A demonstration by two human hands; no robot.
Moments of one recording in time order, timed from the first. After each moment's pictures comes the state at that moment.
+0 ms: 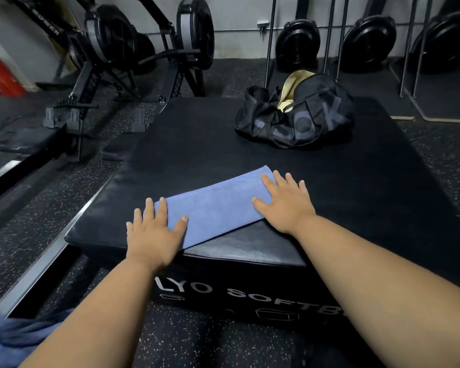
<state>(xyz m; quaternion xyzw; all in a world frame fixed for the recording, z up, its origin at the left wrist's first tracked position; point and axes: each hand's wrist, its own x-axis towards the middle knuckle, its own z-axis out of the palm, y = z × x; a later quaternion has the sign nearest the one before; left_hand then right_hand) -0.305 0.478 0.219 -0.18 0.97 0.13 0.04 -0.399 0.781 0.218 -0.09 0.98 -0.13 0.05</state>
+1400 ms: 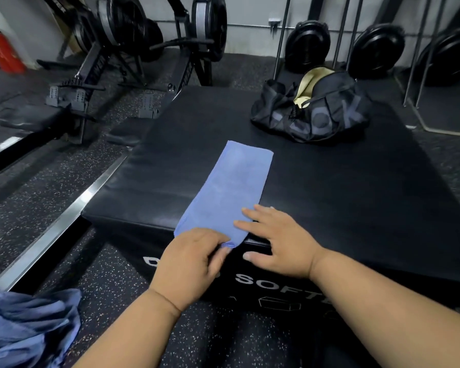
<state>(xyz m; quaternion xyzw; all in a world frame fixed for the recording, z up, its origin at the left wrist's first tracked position) -0.211 0.508 0.222 0.15 0.94 0.25 -0.17 -0.296 0.752 0.211 -0.37 0.91 -0.20 0.02</state>
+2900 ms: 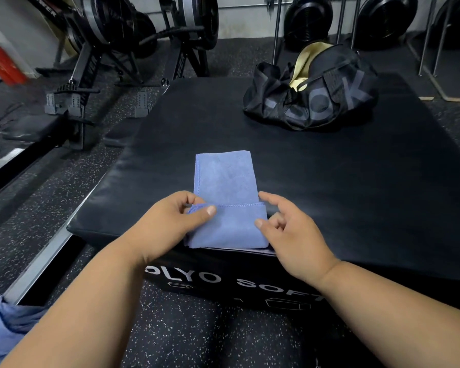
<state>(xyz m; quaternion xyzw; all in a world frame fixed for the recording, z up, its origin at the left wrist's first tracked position) -0.289 0.494 0.277 -0.07 0.84 0.52 0.12 -0.291 0.756 0.228 -0.05 0.83 -0.55 0.06</state>
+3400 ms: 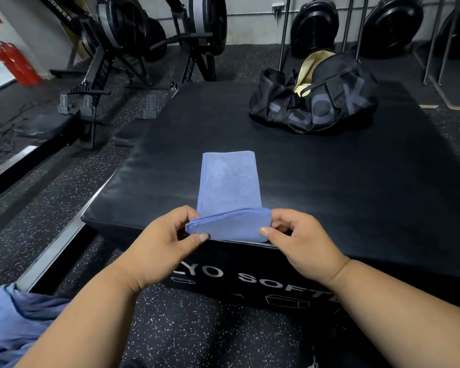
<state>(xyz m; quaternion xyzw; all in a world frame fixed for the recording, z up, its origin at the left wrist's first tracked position) -0.236 0.479 0.264 0.05 0.88 0.47 0.05 -0.276 0.769 0.239 -0.14 0.78 -0.60 0.09</state>
